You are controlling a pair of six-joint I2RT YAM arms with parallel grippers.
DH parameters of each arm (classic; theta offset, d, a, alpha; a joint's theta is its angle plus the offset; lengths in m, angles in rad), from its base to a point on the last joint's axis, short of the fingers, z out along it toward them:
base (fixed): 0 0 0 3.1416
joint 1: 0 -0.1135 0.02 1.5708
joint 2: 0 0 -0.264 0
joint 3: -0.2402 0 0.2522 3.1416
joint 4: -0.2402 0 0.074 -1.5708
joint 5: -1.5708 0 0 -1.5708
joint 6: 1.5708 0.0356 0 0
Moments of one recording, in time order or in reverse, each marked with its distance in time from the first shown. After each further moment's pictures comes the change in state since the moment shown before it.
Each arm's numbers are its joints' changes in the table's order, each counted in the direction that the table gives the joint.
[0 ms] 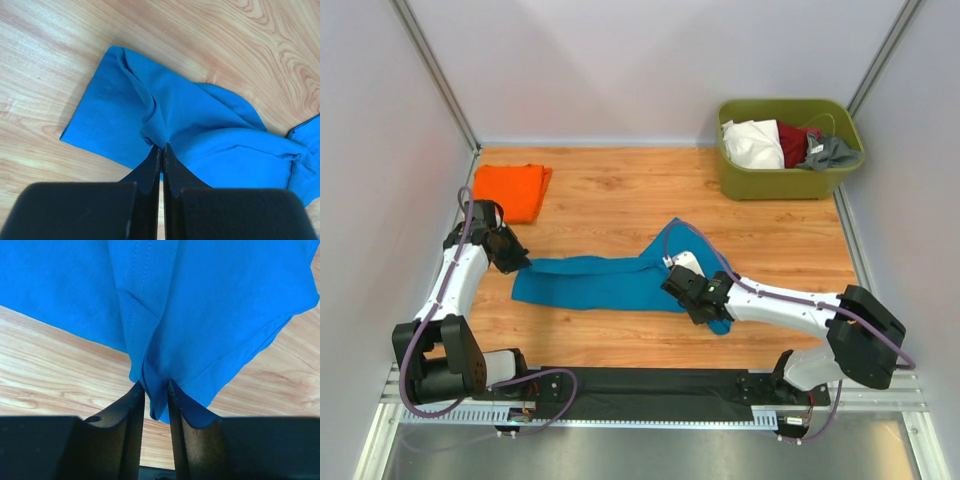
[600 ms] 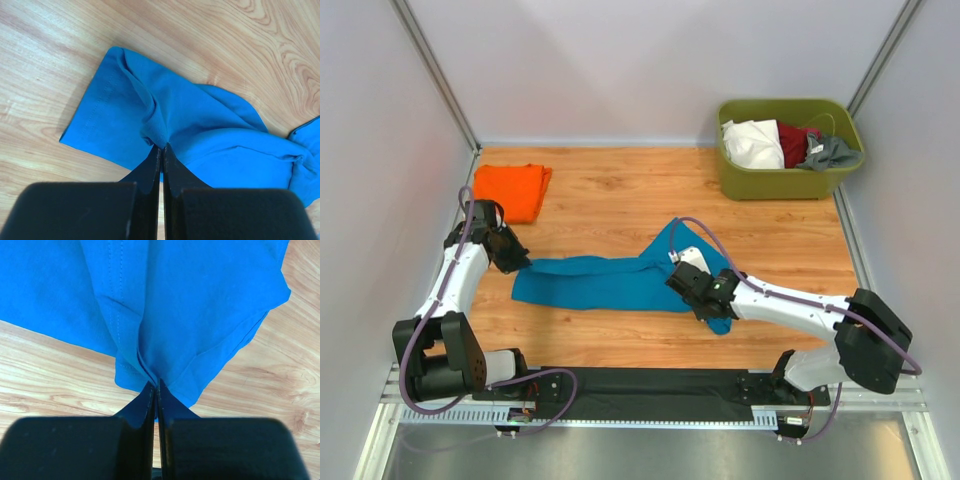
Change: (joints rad) left arm 0.000 0.014 0.000 0.007 0.000 0.000; right arm 0.027 -0.032 0.000 -0.023 -0.033 0.005
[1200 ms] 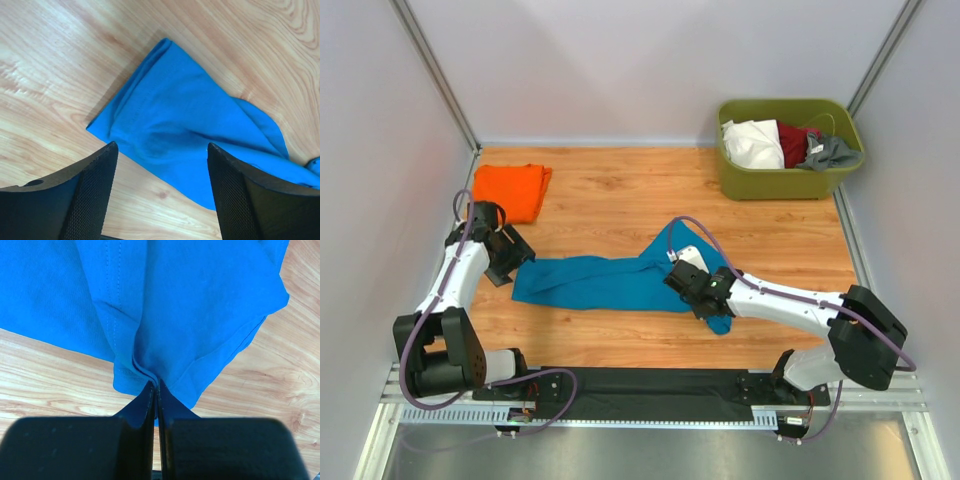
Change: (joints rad) left arm 0.000 0.016 0.000 -0.054 0.134 -0.084; right arm 0.010 0.034 -0.016 0.002 -0.006 -0.011
